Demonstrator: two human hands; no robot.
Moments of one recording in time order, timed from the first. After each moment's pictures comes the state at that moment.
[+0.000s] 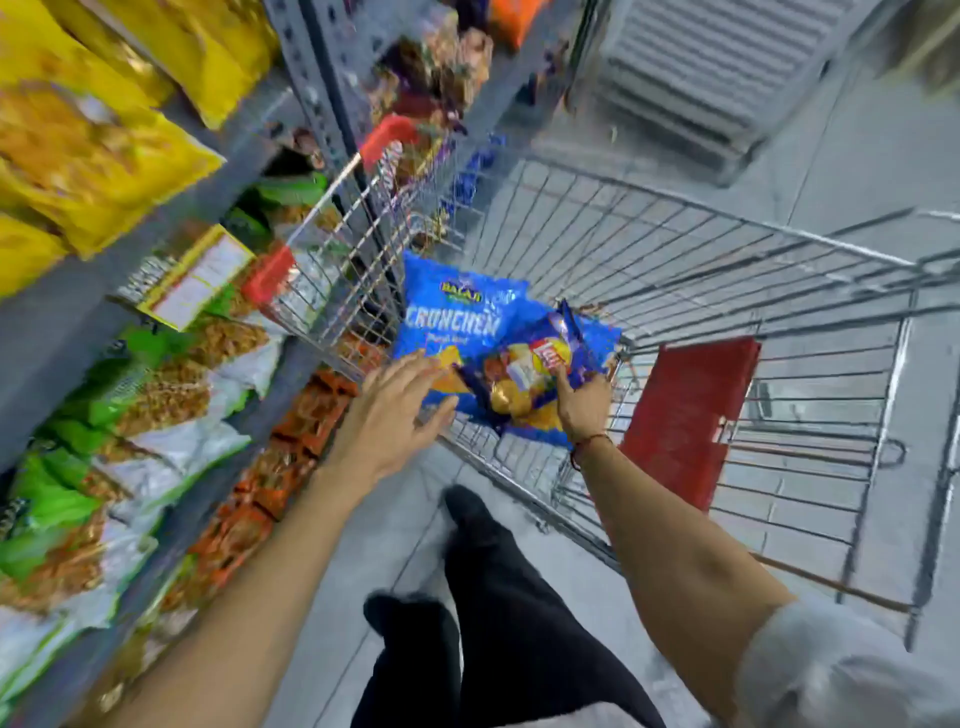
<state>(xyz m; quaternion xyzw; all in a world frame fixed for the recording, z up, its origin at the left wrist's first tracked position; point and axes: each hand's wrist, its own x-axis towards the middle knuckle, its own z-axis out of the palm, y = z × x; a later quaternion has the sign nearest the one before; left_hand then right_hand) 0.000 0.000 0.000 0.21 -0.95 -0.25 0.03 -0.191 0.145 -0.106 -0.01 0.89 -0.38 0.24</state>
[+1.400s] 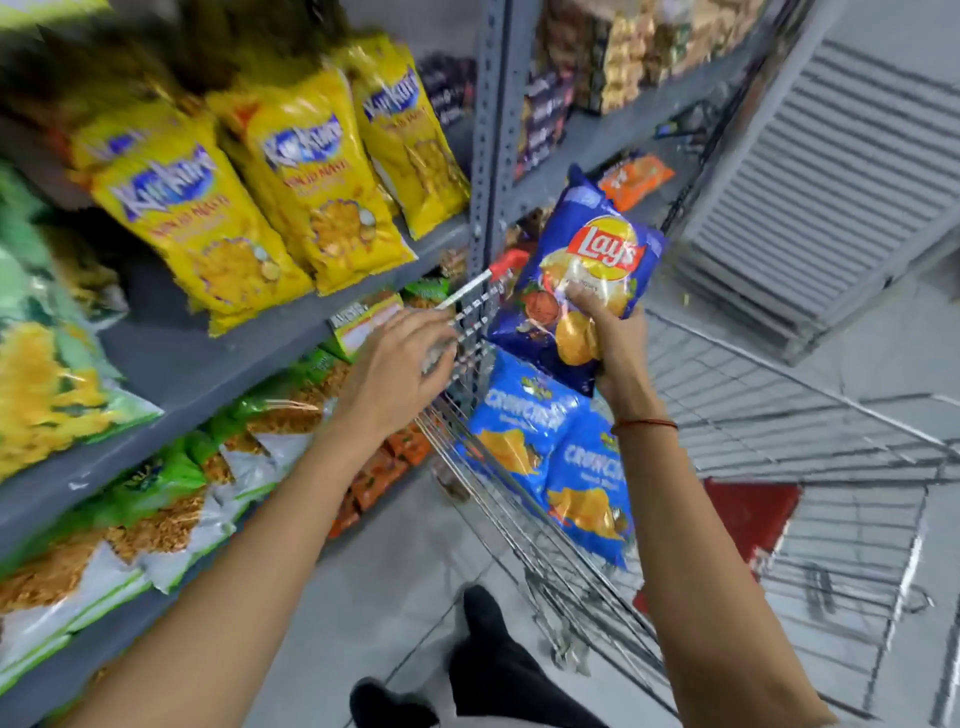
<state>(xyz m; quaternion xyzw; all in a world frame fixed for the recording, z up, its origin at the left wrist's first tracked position) 0.048 -0.043 0.119 0.30 -0.90 -0.15 0.27 -0.178 0.029 0.103 -0.15 0.57 -0.72 0.35</state>
